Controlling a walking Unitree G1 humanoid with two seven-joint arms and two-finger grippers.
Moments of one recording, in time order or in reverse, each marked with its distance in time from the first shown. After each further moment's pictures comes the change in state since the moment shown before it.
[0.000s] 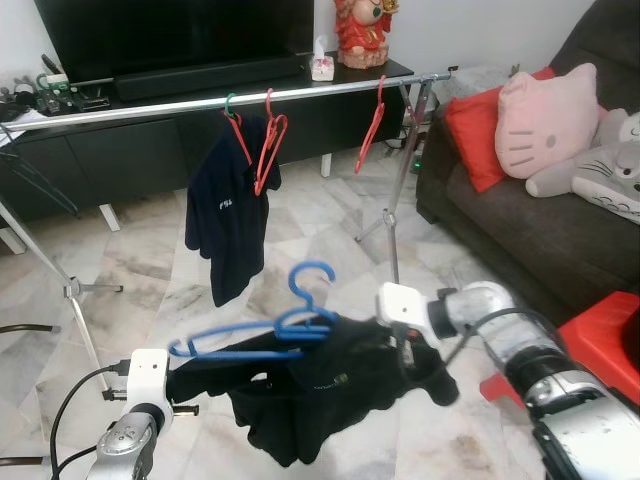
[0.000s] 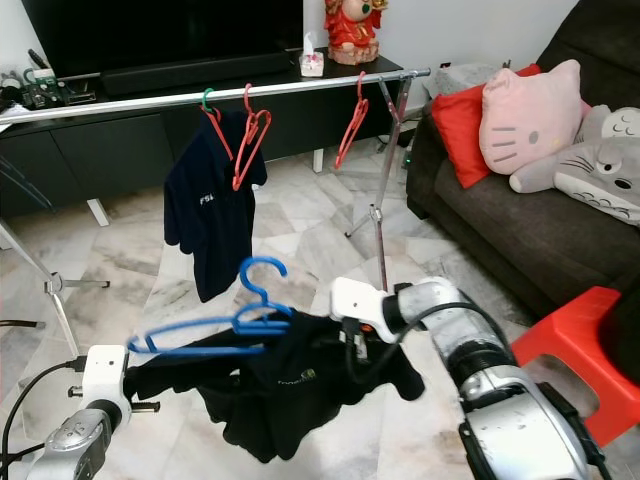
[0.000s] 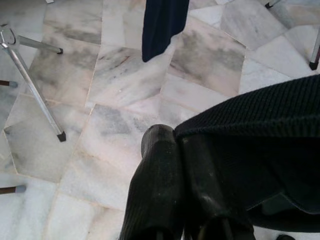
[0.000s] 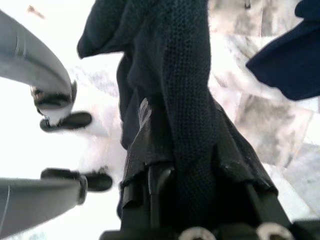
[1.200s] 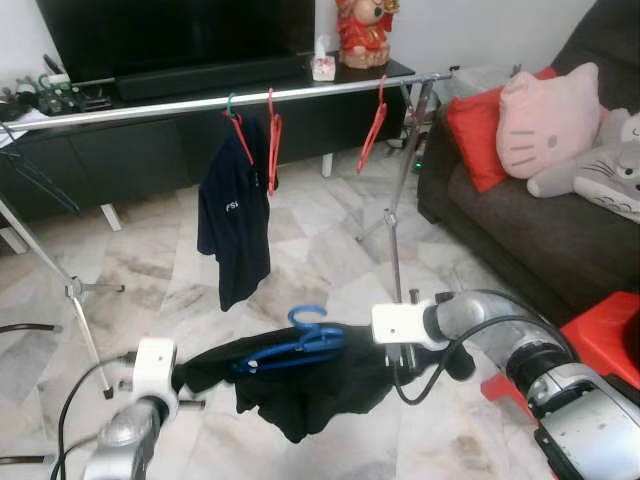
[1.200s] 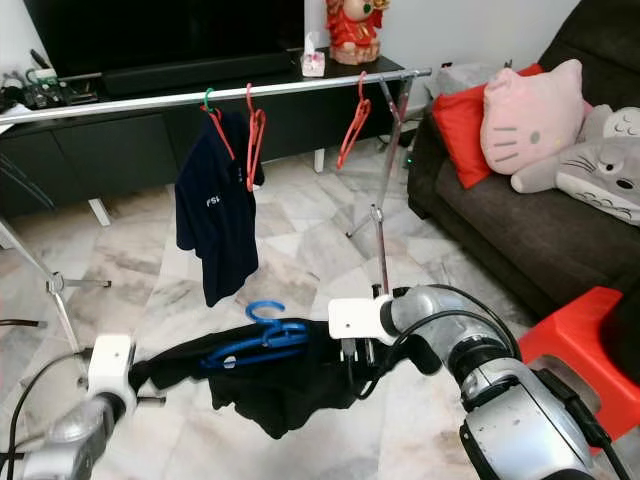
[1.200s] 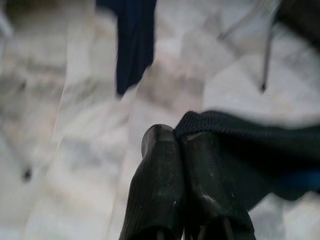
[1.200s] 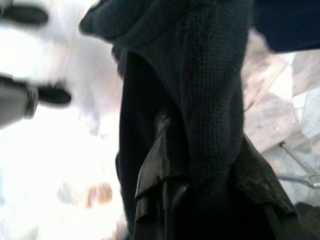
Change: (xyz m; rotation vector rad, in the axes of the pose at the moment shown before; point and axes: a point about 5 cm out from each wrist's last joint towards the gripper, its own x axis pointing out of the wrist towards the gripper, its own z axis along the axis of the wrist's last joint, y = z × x) left arm 0.000 -0.016 0.057 -0.014 -0.133 -0.193; right arm 0.018 -0.002 -0.021 -0.249 0.447 -0.122
